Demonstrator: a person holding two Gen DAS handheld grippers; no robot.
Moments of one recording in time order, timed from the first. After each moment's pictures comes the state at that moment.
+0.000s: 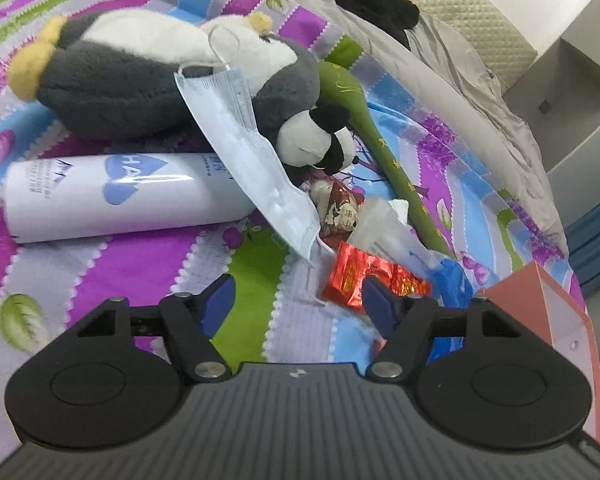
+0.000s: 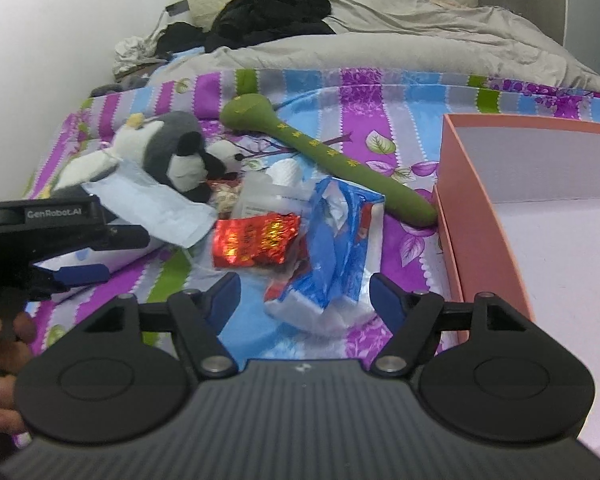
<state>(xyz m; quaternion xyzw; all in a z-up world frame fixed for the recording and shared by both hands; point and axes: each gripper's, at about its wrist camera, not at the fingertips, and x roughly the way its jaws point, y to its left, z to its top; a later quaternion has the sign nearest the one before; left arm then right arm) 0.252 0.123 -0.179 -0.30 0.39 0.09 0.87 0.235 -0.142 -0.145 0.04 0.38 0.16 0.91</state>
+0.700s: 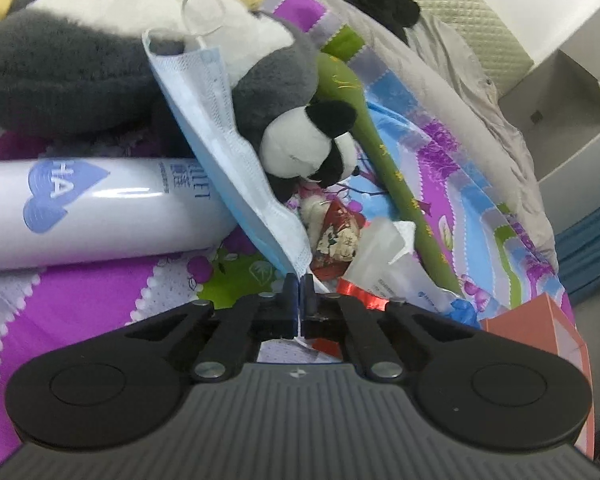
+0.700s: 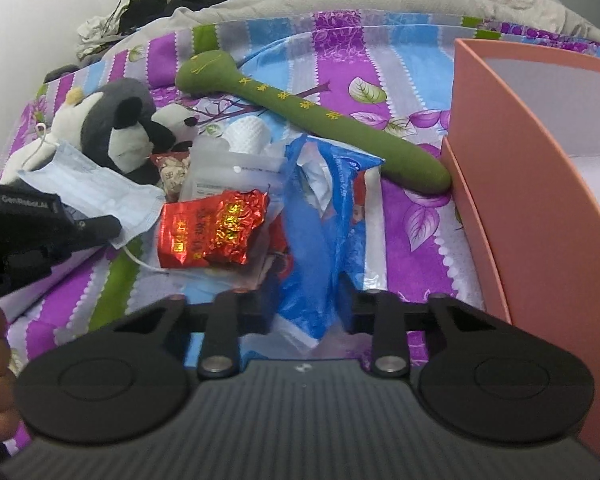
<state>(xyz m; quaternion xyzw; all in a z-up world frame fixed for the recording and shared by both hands) 0.303 0.135 -0.212 -0.32 0.38 0.07 0.86 0.291 -0.130 -0.199 0.05 0.43 0.13 0.89</state>
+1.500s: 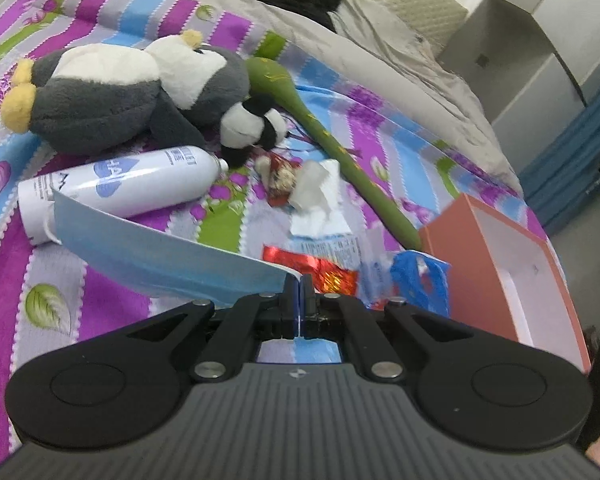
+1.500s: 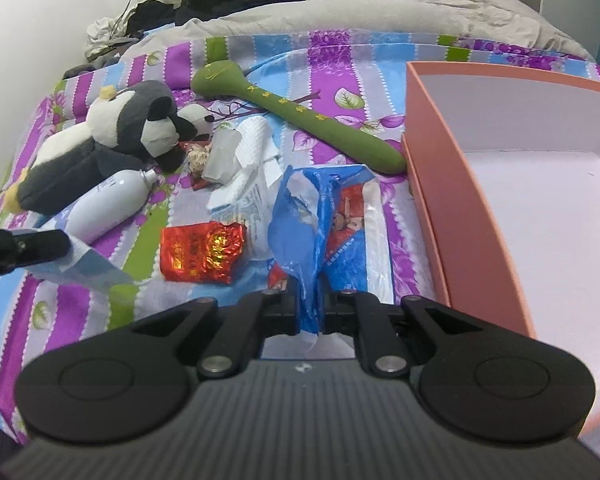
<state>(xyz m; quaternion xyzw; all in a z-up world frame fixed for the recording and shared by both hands) 0.175 0.095 -0.130 -0.24 0.39 -0.01 0.89 0.219 -0.154 -0.156 0.04 0.42 0.13 0.90</state>
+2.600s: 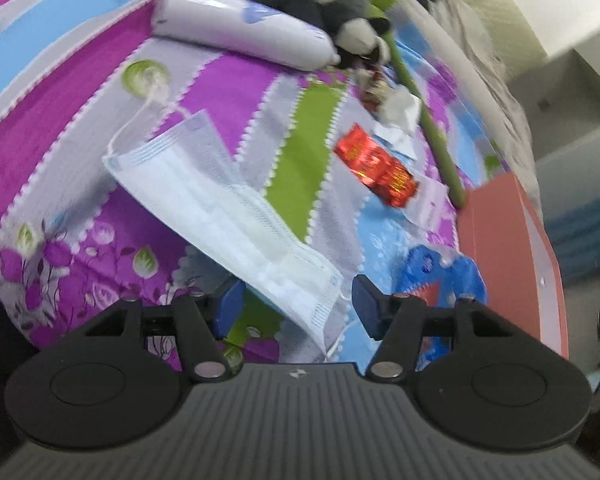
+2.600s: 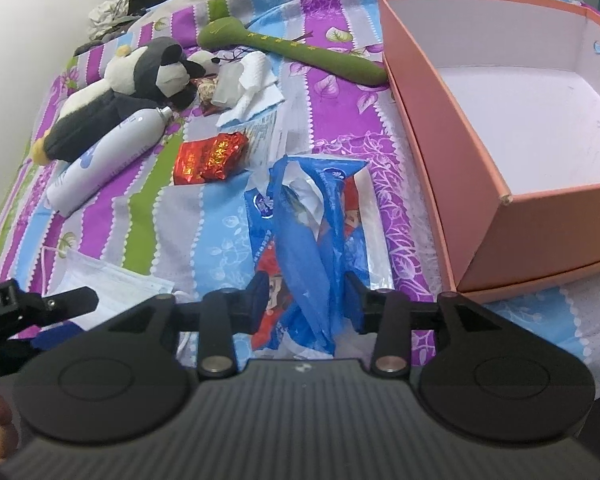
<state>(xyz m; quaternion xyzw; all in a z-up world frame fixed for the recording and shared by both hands) 0.067 0.101 -0.202 -0.39 0.43 0.09 0.81 0.145 -0.184 -0.173 0.07 0.47 0.14 0.87</state>
